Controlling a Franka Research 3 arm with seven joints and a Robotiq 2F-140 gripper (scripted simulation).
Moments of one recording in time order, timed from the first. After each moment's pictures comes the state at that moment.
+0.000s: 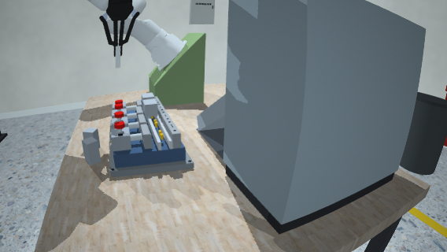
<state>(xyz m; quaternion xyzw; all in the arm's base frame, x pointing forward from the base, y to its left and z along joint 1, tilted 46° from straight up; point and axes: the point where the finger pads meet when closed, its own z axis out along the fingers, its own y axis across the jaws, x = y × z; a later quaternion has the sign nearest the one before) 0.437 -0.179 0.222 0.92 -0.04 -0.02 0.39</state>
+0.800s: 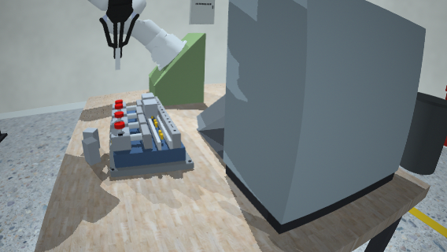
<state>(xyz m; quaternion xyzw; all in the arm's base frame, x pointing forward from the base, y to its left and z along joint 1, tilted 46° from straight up) 0.436 -0.183 0.218 0.92 -0.04 -0.03 0.39</state>
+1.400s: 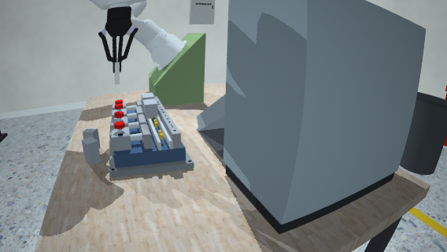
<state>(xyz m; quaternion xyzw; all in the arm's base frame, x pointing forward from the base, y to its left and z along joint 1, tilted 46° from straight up) 0.428 -0.216 0.190 0.92 -0.03 -0.03 0.39</state>
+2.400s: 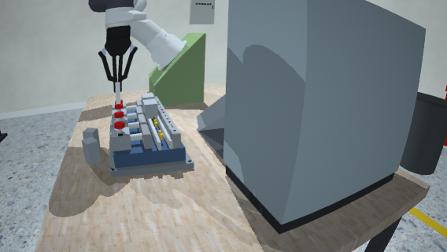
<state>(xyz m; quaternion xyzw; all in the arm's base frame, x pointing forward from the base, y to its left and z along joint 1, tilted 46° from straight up) 0.428 -0.258 0.148 0.92 -0.03 -0.03 0.39</state>
